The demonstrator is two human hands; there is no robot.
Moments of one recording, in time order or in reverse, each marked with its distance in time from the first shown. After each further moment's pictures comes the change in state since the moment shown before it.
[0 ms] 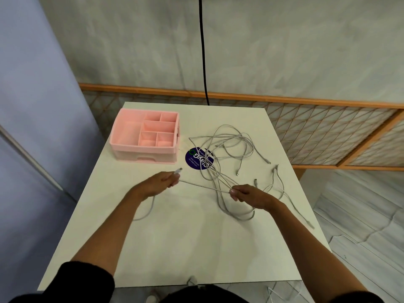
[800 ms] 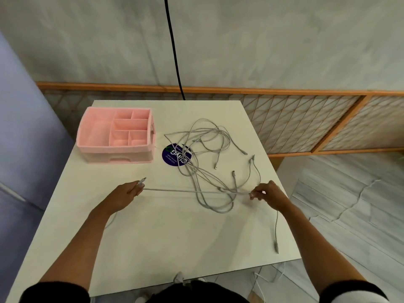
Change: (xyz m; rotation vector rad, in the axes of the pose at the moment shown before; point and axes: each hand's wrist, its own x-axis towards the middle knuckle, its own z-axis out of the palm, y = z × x) left_hand 0.007 -0.067 0.010 0.173 0.189 -0.086; right_hand -0.076 0.096 -0.031 -0.163 0.307 0.310
